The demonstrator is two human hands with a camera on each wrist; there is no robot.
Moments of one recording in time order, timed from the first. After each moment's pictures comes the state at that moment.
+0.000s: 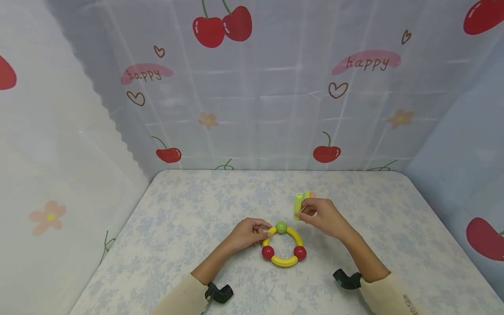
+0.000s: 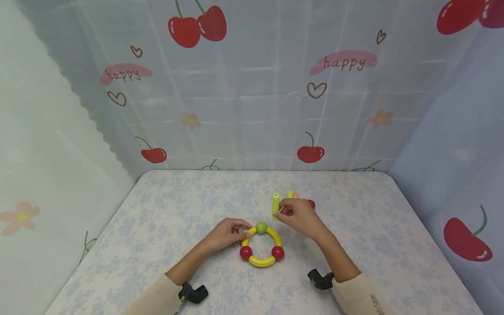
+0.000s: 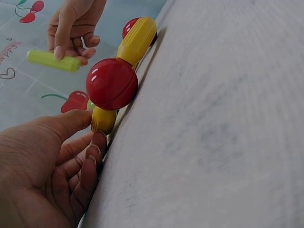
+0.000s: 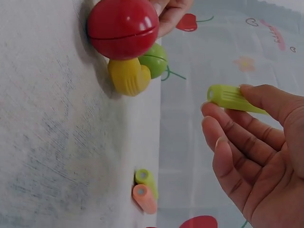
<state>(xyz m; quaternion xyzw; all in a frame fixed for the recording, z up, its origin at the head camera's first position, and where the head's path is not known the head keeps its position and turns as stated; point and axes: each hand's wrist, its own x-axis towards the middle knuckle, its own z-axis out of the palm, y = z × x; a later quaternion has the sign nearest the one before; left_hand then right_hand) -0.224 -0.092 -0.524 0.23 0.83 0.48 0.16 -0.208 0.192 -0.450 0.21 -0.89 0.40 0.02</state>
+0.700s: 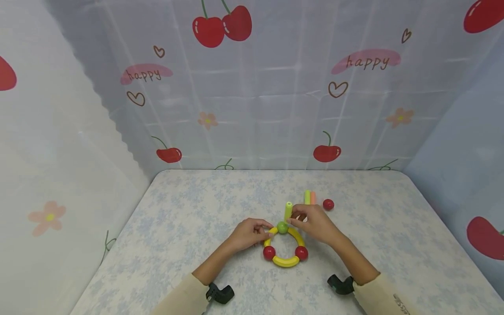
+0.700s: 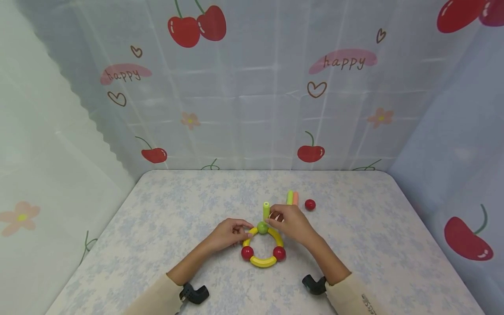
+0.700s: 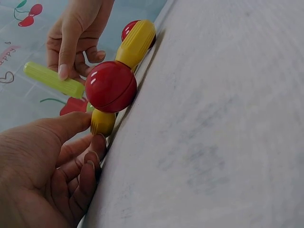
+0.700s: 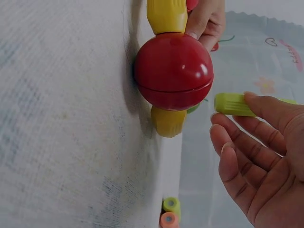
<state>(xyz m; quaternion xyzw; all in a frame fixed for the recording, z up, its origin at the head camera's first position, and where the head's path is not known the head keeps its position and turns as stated) -0.223 -0.089 -0.525 0.23 0.84 0.46 0.15 -0.206 0.169 -0.467 0.23 -0.90 0.38 0.03</state>
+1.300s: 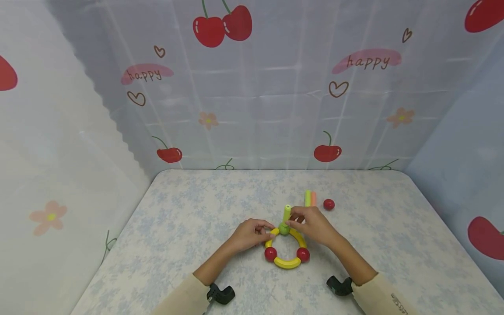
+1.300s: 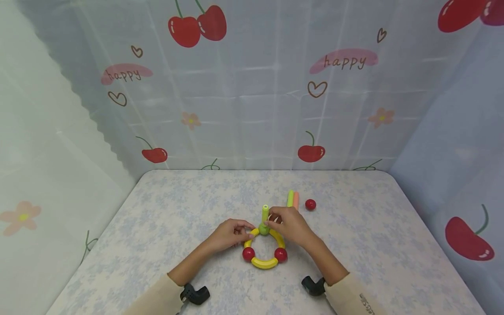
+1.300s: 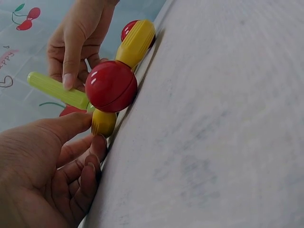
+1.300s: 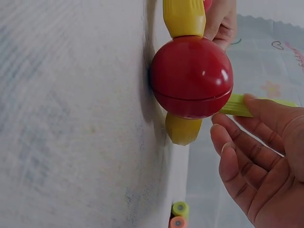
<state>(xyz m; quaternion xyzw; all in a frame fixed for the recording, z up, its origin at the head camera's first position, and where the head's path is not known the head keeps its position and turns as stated) -0.221 -0.087 -0.522 0.24 0.85 0.45 0.14 -0.207 0.165 -0.473 0.23 -0.90 0.38 0.00</state>
